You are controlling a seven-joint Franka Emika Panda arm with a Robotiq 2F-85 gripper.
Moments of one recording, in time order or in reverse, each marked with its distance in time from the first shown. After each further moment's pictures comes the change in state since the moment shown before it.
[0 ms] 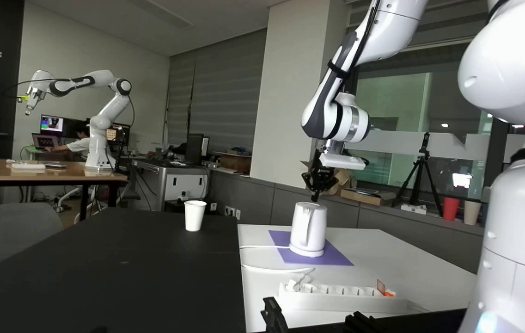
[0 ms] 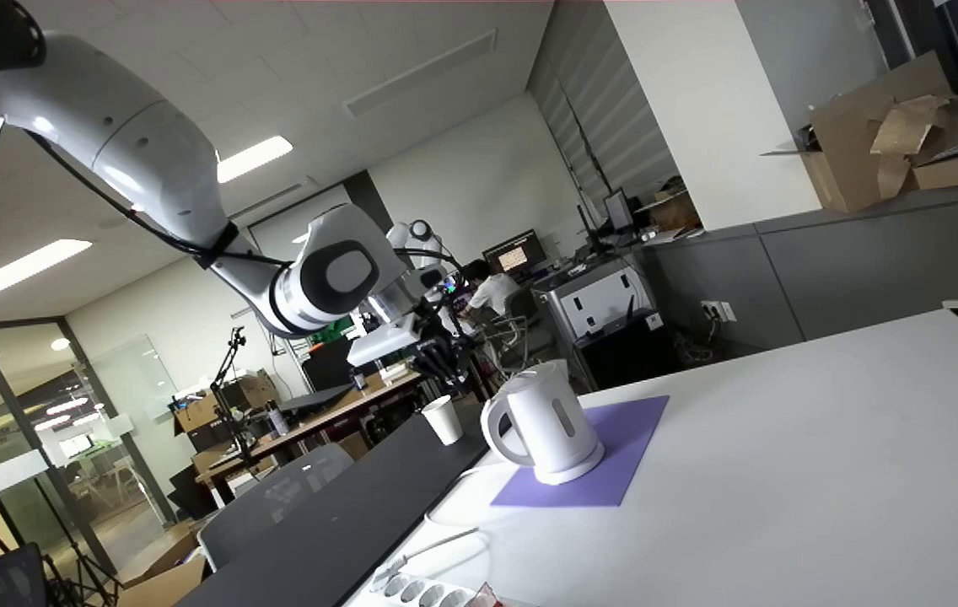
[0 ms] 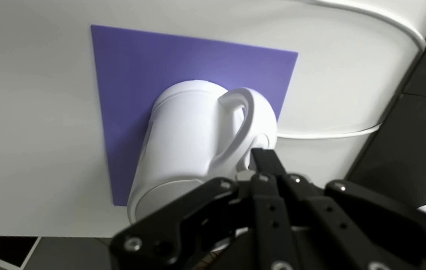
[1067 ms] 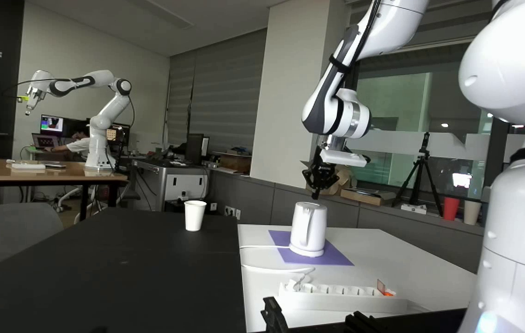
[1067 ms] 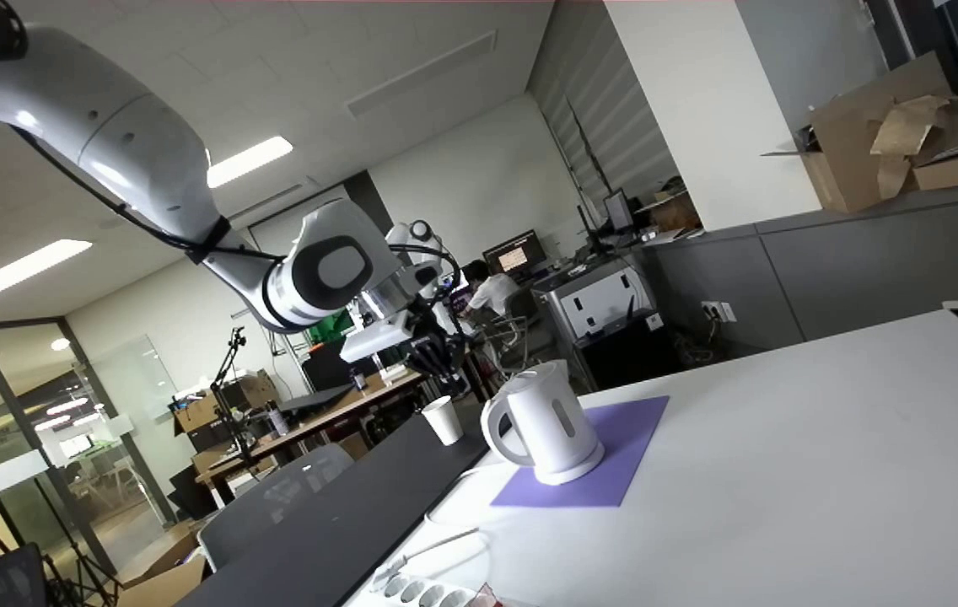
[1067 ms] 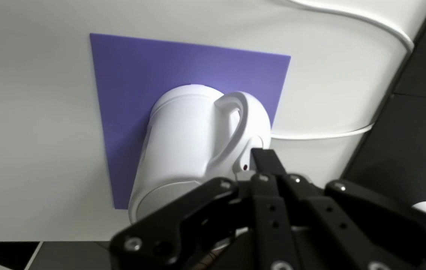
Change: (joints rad) arm 0.012 -0.033 -0.008 -0.017 0.024 -0.026 -0.002
